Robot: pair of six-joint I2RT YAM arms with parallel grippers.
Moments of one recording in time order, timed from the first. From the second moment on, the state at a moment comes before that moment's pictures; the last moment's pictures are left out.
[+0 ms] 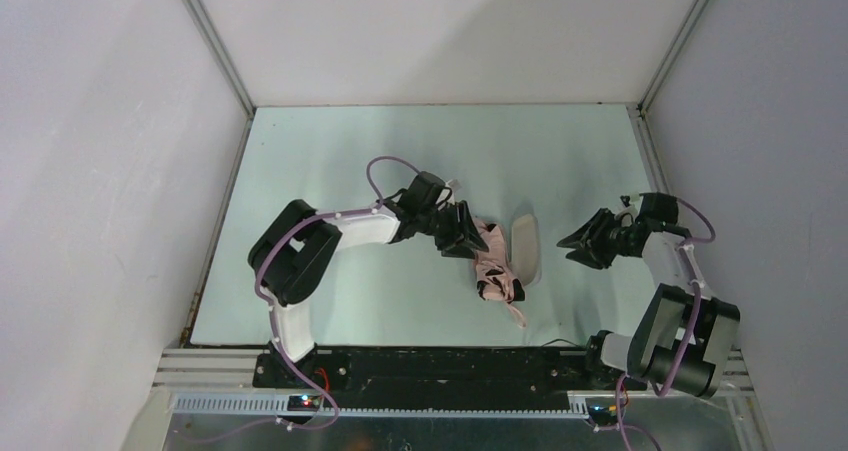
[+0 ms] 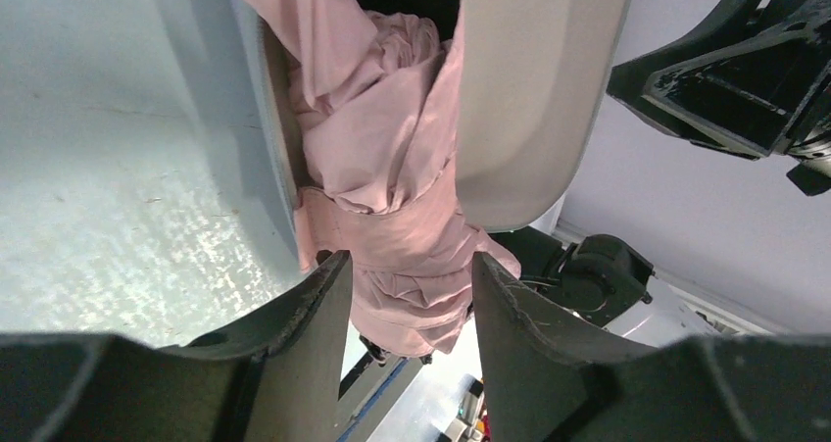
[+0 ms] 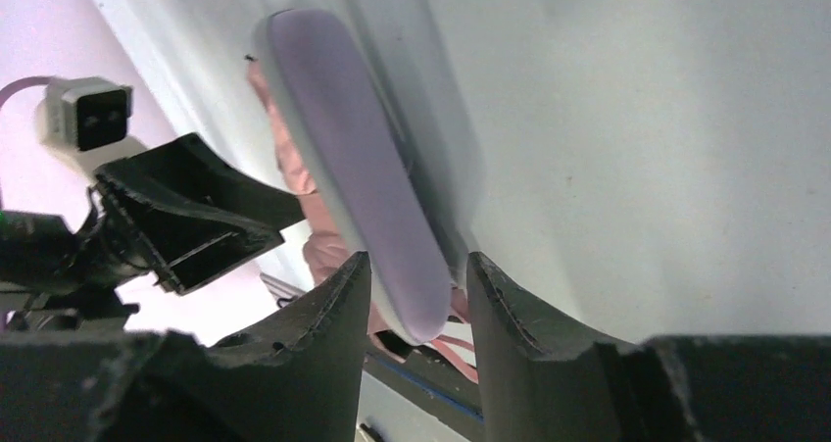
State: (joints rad) left arm -0.71 1.87 1.08 0.01 0.60 -0.99; right arm -0.35 1.27 0.70 -0.61 -0.75 0.45
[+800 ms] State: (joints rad) left arm -0.69 2.02 1.20 -0.05 0.66 -0.92; right arm 0.10 1.60 0.66 -0.25 -0.88 0.64
